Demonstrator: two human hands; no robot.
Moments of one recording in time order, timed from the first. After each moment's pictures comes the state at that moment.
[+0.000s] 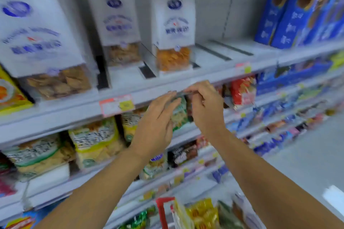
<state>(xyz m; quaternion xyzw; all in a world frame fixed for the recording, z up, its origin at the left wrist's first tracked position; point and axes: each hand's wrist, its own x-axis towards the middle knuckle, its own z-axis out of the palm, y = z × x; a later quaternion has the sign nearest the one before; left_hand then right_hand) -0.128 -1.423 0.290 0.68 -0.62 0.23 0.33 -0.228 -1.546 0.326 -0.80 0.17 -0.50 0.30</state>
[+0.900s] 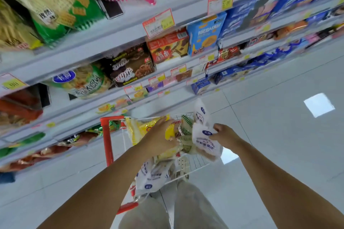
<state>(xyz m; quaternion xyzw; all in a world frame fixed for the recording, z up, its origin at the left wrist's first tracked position) -0.313 -1.541 -0.025 0.78 -0.34 -0.50 0.17 -0.496 -1.727 -0.066 -0.68 0.51 0.24 0.48</state>
